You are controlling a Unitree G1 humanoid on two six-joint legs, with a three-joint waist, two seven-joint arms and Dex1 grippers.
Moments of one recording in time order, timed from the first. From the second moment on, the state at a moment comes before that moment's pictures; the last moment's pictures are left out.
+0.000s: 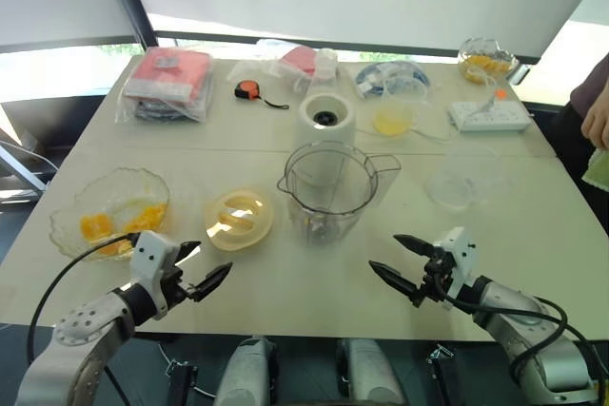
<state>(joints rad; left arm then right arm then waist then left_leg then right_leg) 0.32 0.56 0.23 -0.47 -0.47 0.49 -0.65 0.20 -0.53 -0.08 -0.31 0.43 0.34 0.76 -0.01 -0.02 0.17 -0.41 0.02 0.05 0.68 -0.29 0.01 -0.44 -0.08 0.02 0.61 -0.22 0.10</state>
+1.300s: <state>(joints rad) -0.60 0.66 0.43 0.14 -0.23 1.51 0.08 0.13 -0.80 0.04 -0.62 0.59 0.60 0.93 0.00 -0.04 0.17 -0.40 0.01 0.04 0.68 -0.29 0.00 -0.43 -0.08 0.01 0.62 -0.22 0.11</state>
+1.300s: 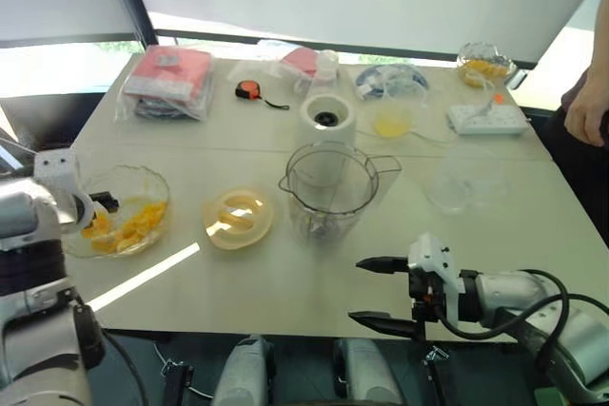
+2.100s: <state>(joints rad) -0.68 0.51 0.49 0.42 -0.07 1.21 0.22 0.11 -0.76 0.07 -0.60 0.54 0.59 0.88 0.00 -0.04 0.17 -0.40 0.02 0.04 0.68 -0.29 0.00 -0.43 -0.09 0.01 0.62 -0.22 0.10</state>
